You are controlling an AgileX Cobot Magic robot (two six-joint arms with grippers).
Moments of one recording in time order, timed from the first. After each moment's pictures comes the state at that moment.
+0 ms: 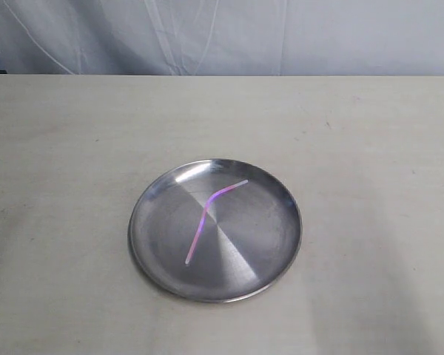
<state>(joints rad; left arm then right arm) 0.00 0.44 -0.45 -1.23 0.53 1.04 0.14 0.46 -0.70 0.44 0.54 -0.36</state>
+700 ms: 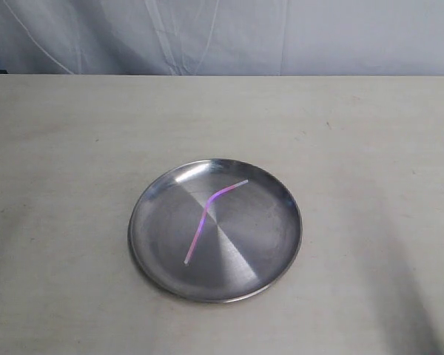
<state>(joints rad) 0.00 0.44 -0.45 -1.23 0.53 1.03 -0.12 0.04 -0.23 0.19 0.54 -0.09</state>
